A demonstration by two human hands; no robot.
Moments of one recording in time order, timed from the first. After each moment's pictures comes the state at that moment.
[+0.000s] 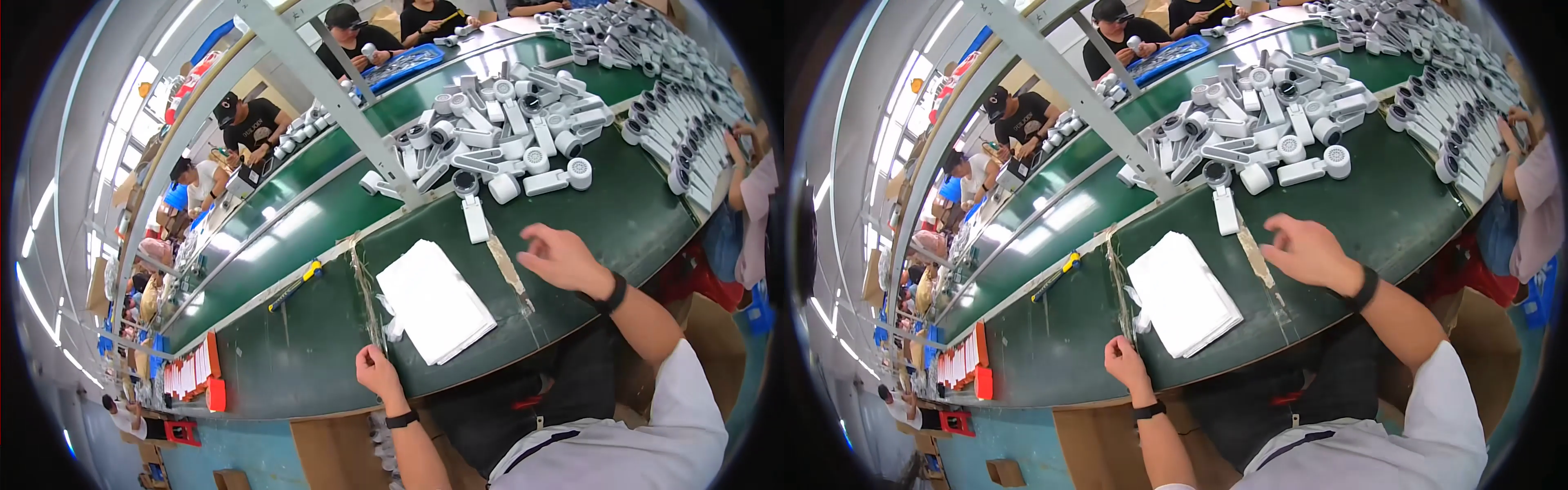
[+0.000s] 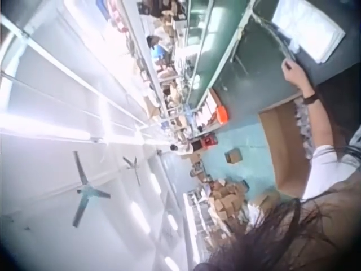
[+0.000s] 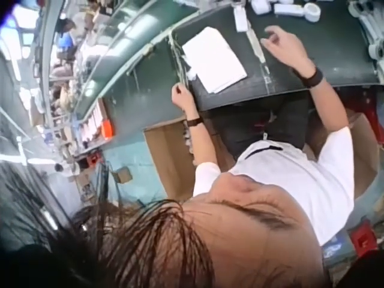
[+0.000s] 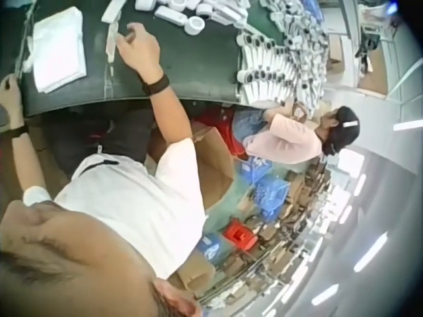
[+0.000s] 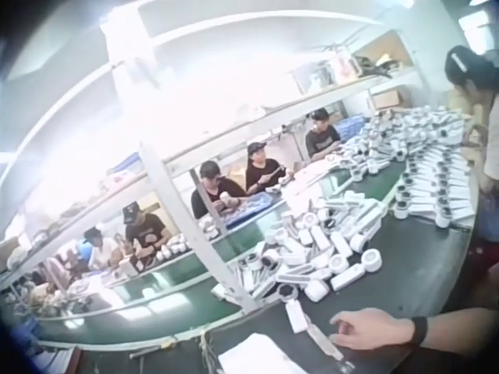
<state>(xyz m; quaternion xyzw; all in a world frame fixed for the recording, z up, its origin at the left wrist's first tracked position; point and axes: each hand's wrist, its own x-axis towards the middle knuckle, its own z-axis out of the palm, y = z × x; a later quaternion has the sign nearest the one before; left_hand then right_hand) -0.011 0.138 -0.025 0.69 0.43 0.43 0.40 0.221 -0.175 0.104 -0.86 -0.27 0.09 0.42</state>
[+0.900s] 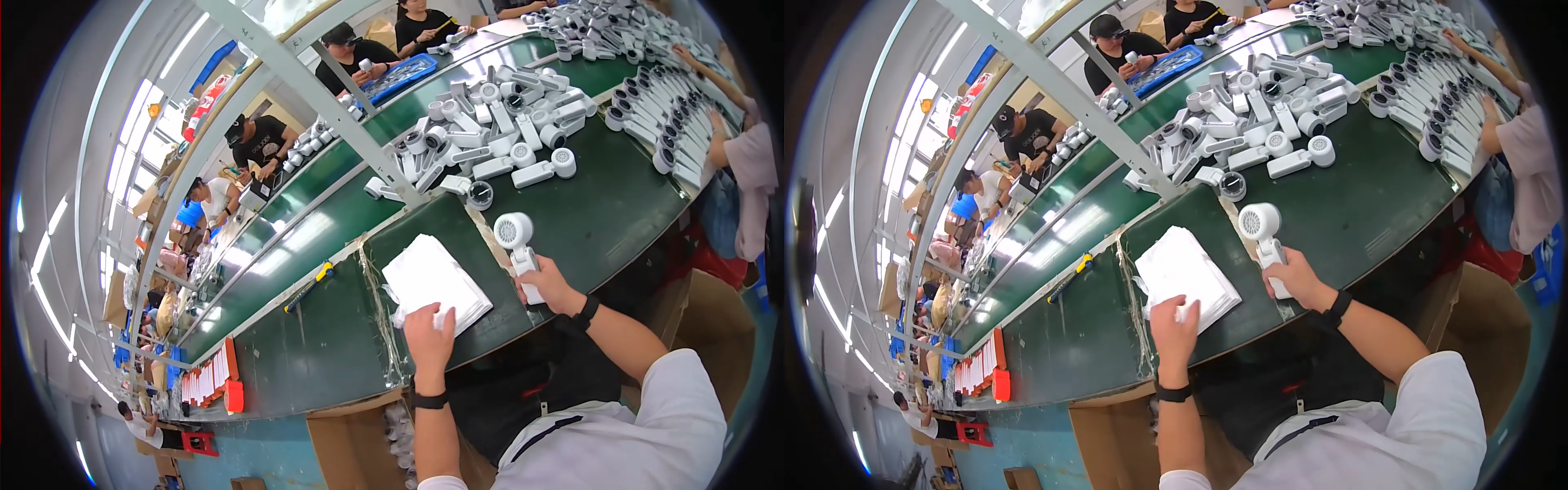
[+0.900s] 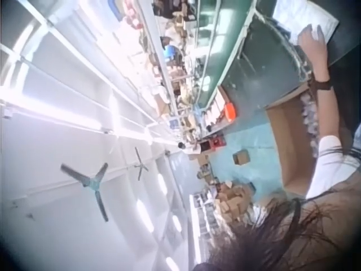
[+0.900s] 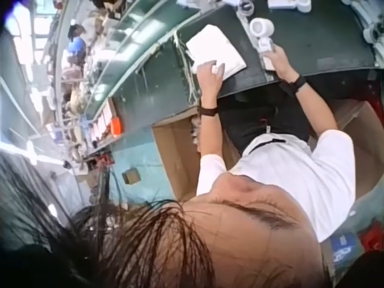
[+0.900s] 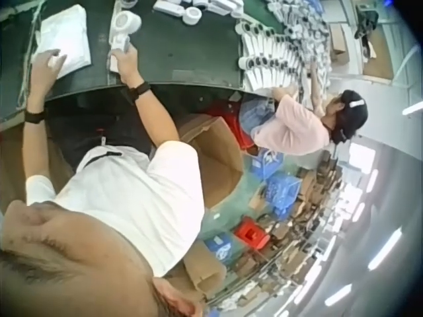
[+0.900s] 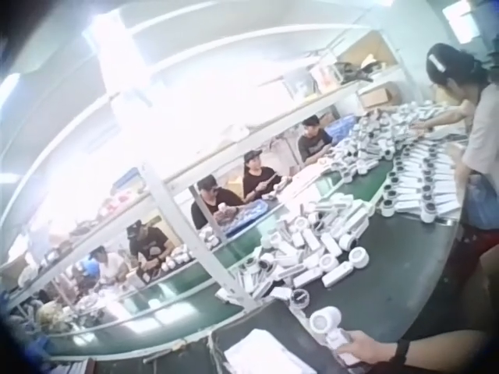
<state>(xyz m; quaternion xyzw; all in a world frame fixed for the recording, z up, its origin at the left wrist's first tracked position) 0.033 0.047 0.047 0.89 0.12 0.37 0.24 0.169 -0.180 0.024 -0.47 -0.12 0.32 0.81</state>
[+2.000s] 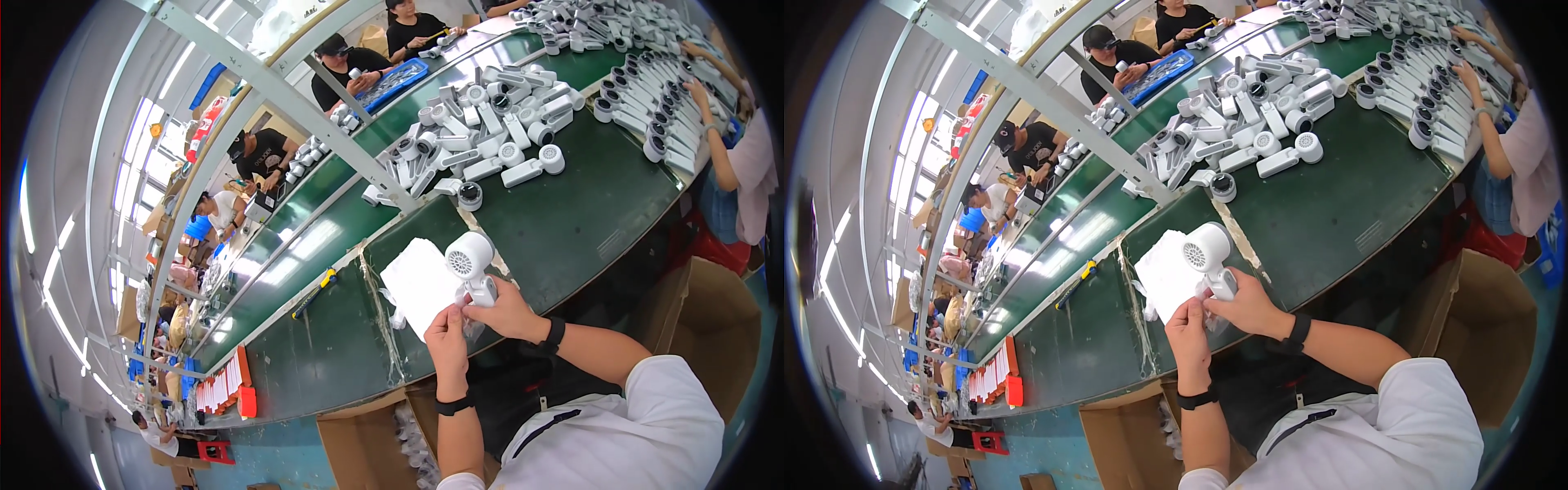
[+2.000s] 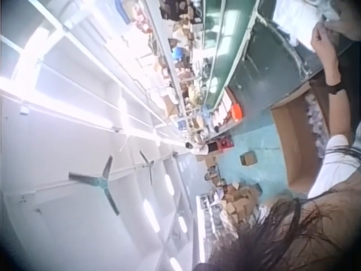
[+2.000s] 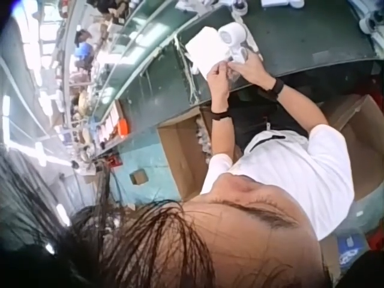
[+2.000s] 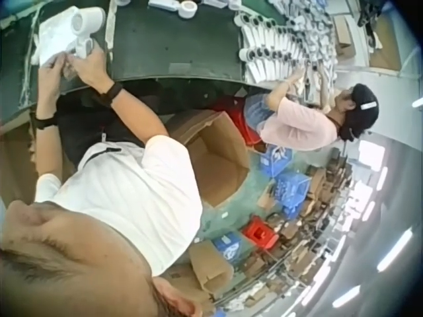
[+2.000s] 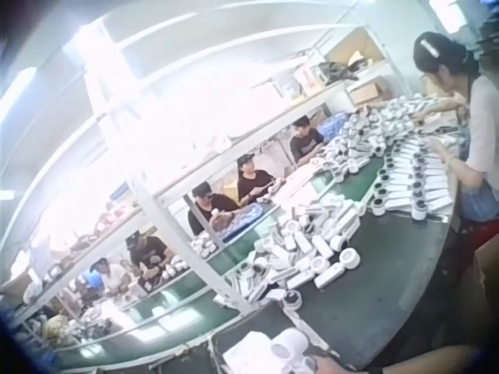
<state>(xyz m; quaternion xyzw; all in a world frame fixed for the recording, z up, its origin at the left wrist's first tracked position) 0.033 -0.021 0.065 0.62 0.19 0.23 0.72 0.107 -0.136 0.070 -0.58 -0.18 0.20 0.76</state>
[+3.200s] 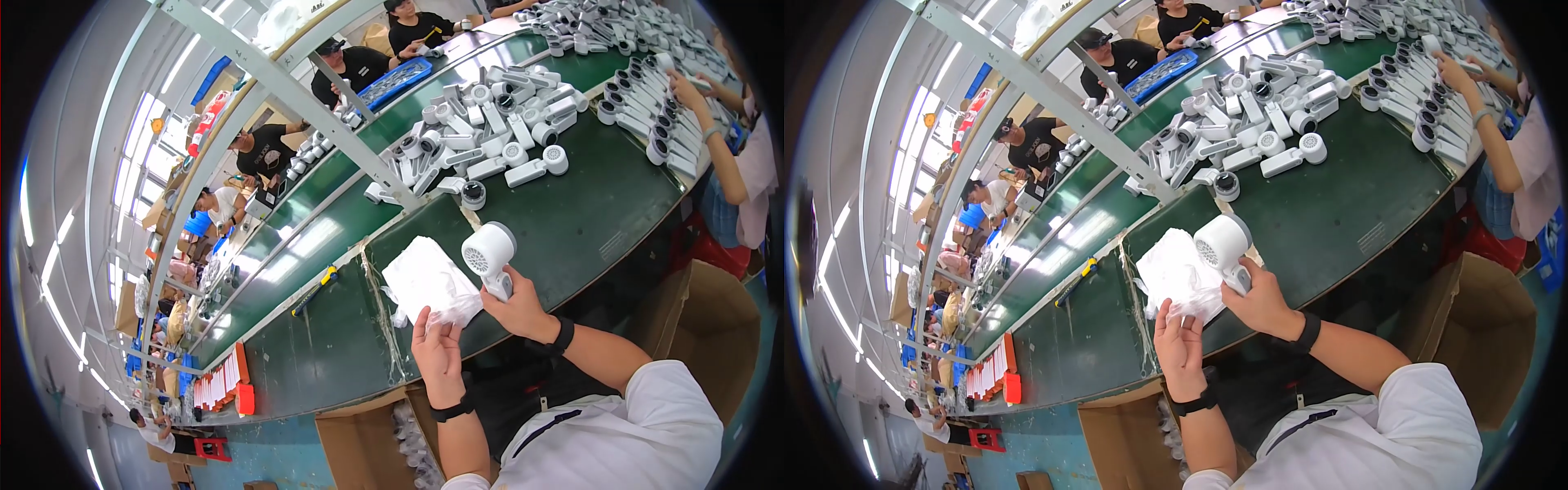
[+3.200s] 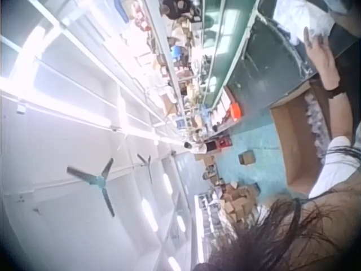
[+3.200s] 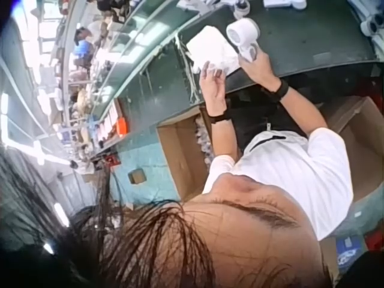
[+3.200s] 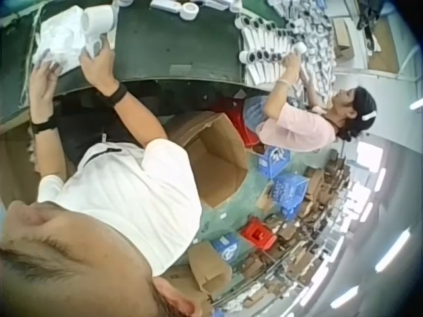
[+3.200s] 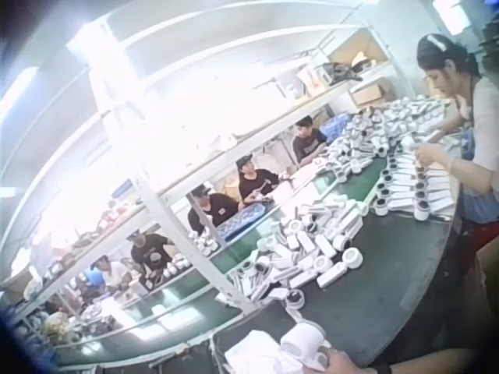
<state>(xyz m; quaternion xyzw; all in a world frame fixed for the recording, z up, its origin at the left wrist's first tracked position) 0.018 -0.010 0.086 0.39 0.27 0.27 0.84 0.107 -0.140 0.071 -0.67 -0.16 0.04 0.72</state>
